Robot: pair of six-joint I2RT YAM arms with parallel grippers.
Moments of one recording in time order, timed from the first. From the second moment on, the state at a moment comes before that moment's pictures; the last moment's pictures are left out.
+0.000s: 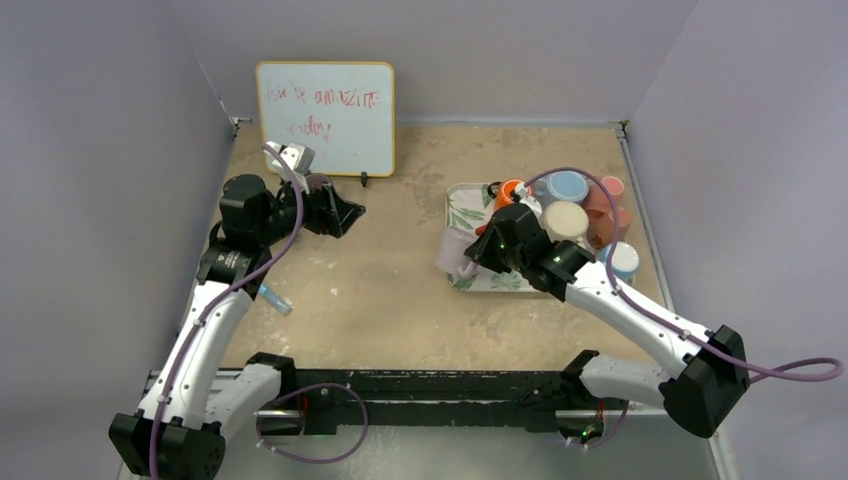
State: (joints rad) left arm -0.17 0.91 0.94 -0.31 0.49 -0.25; right arm 0.70 1.15 0.88 -0.48 0.16 0.93
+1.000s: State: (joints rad) left arm -0.86 1.14 0.64 0.42 0.33 0.54; right arm 0.67 1.11 1.00 -0.59 0.18 1.40
